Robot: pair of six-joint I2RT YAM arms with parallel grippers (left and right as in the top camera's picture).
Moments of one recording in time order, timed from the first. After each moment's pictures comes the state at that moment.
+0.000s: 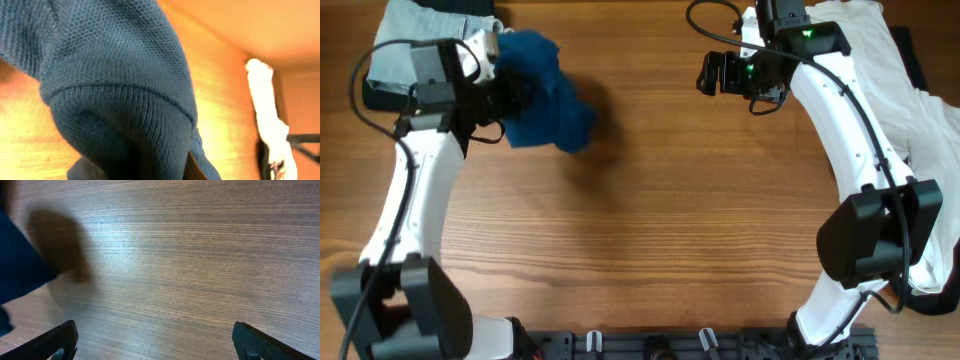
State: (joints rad) left arm 0.10 1.61 1.24 -0.42 0.55 -0.39; right arm 0.18 1.94 1.80 -1.03 -0.23 0.22
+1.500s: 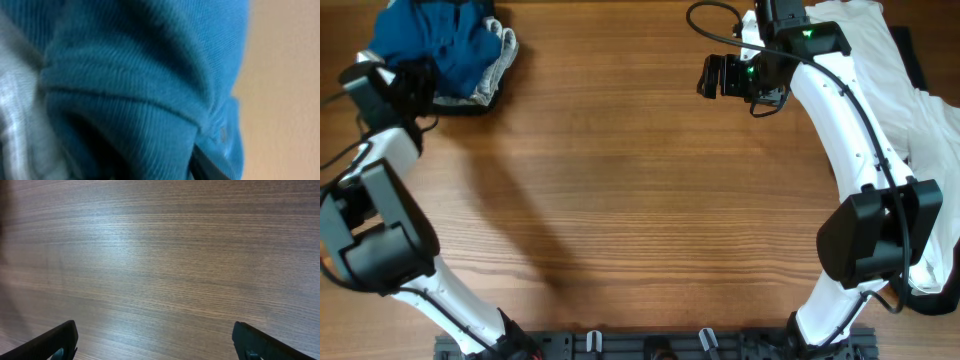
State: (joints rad) left arm 0.47 2.03 1.24 0.24 0.48 -0.91; right arm 0.18 1.94 1.80 -1.07 -0.24 0.22
